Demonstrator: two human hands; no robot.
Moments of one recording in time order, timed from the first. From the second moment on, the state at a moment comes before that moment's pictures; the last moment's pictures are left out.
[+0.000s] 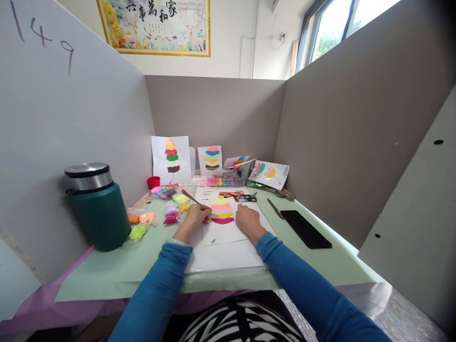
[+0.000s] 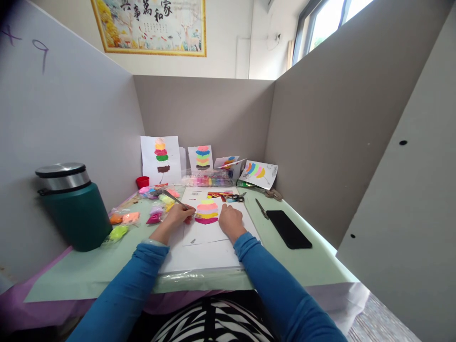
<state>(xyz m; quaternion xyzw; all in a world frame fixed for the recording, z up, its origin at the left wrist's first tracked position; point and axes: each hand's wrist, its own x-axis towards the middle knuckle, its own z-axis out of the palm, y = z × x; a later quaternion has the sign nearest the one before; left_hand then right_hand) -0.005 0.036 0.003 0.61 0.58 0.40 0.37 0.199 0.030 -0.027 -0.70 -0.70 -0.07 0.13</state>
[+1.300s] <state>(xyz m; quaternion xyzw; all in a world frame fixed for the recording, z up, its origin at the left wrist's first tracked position) -0.008 0.033 0.008 0.59 0.65 0.34 0.33 0.201 0.033 -0.032 -0.70 -0.70 -0.08 0.13</state>
